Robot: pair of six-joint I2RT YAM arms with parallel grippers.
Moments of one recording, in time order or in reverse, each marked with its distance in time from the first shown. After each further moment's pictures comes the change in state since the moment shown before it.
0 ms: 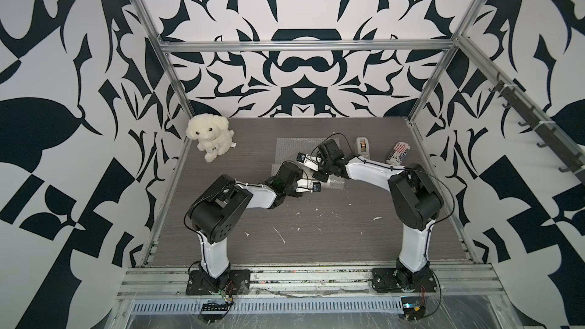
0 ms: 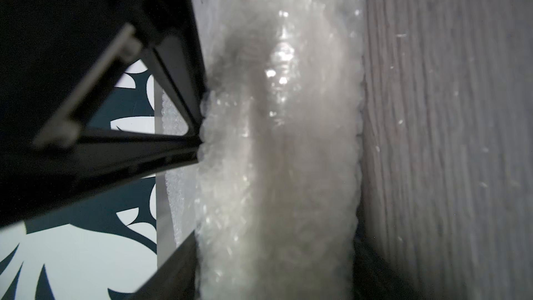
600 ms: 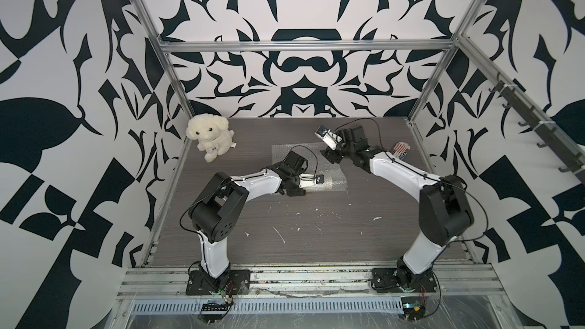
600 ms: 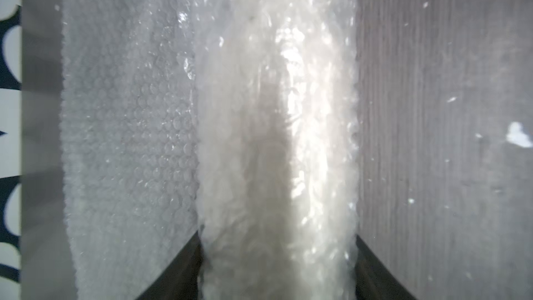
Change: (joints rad) left arm 0.006 0.016 0.286 -0.615 0.149 -0.251; right arm -0.156 -0.280 -0.076 0.158 0.045 0.142
